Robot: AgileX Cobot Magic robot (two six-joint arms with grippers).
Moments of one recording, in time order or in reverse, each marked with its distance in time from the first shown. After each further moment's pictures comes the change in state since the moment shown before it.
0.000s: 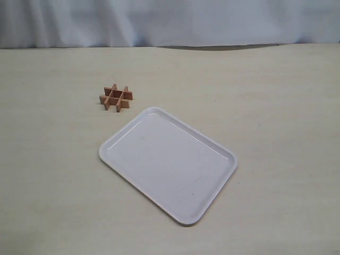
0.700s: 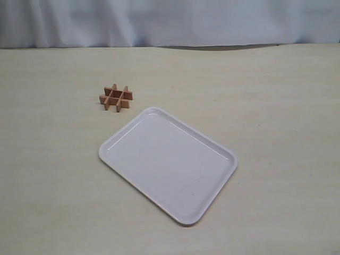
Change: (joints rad) left arm 0.000 0.007 -0.126 -0.175 -0.785 -0.812; right arm 0.000 0.000 0.000 0.000 0.000 0.000
